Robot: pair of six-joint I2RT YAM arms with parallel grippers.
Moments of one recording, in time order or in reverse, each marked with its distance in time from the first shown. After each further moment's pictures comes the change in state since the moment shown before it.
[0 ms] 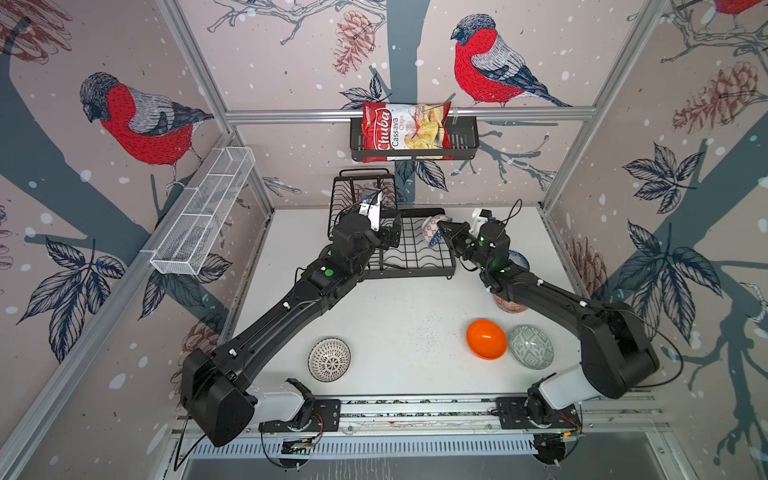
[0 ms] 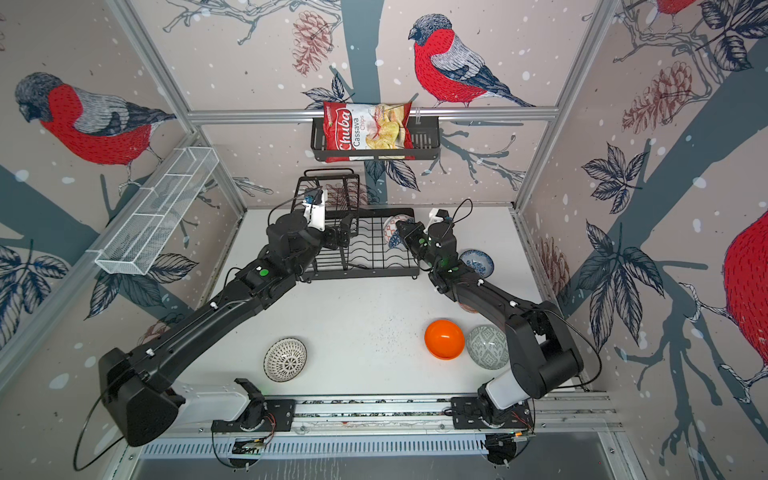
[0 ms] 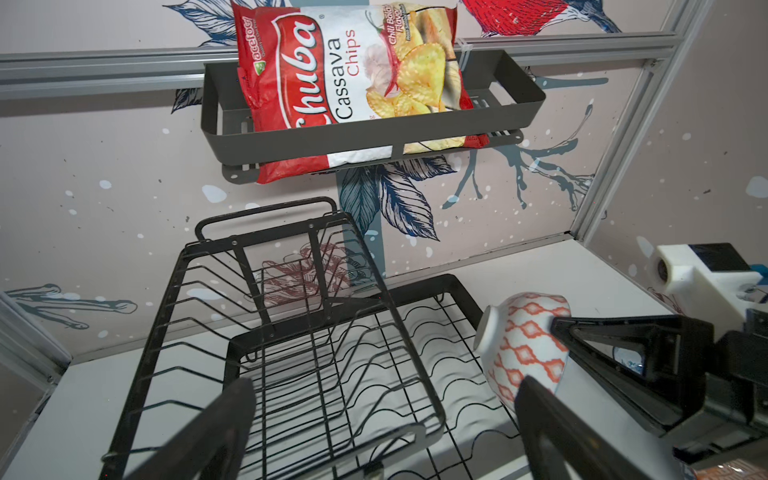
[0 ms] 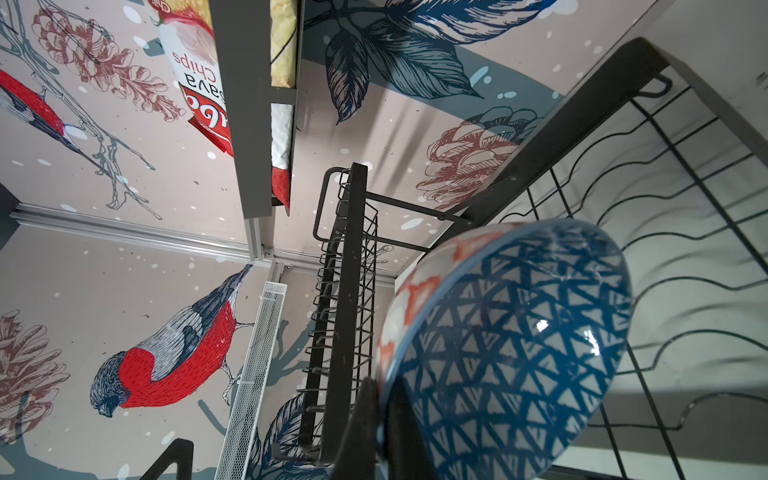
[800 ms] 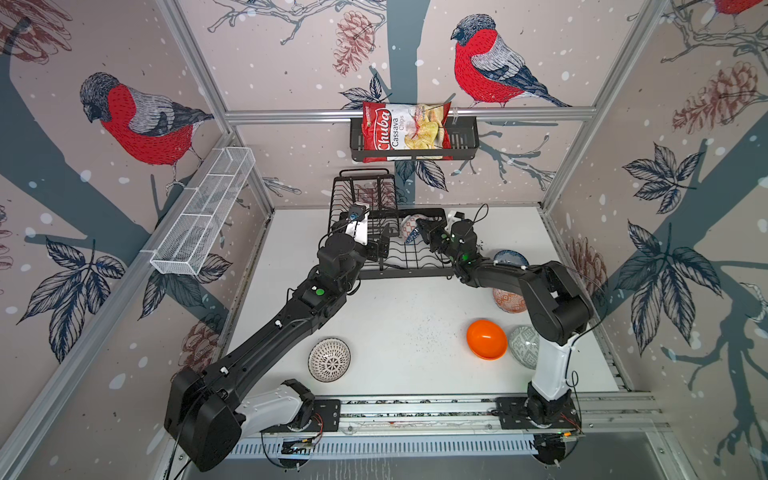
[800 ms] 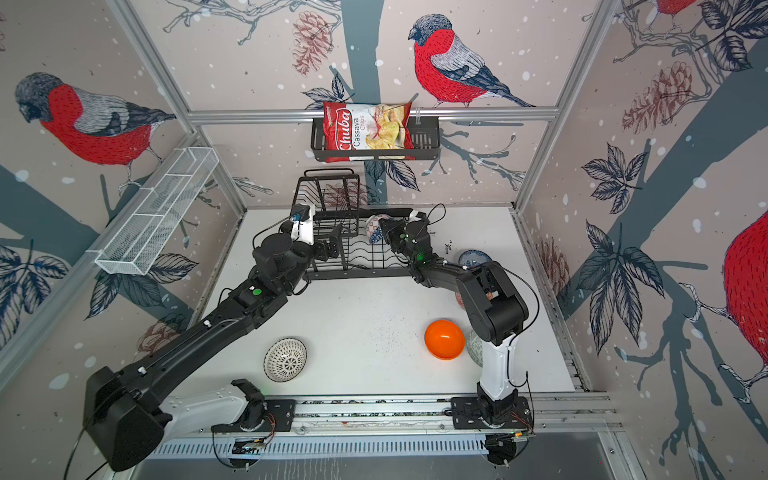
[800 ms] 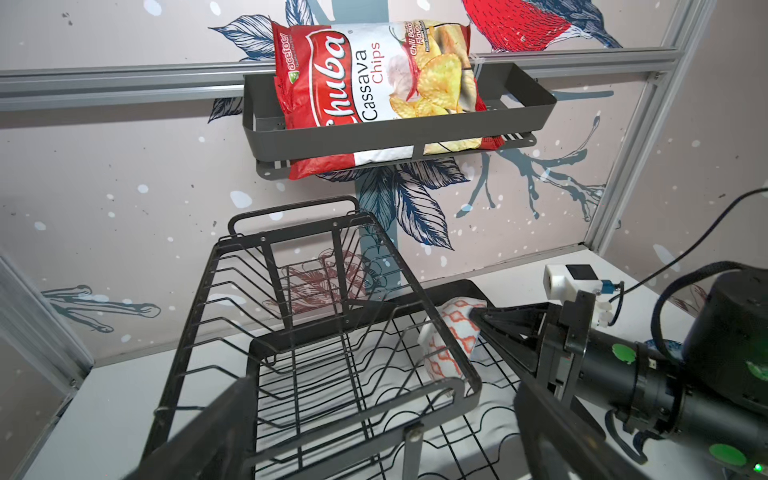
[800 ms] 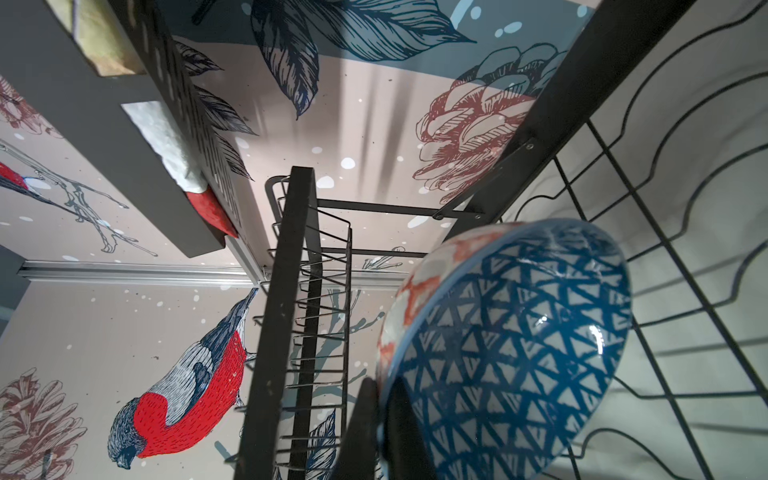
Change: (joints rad) left arm 0.046 -0.126 -0.227 0.201 -0.007 0.045; right arm 0.035 0.416 0.193 0.262 0.002 0.200
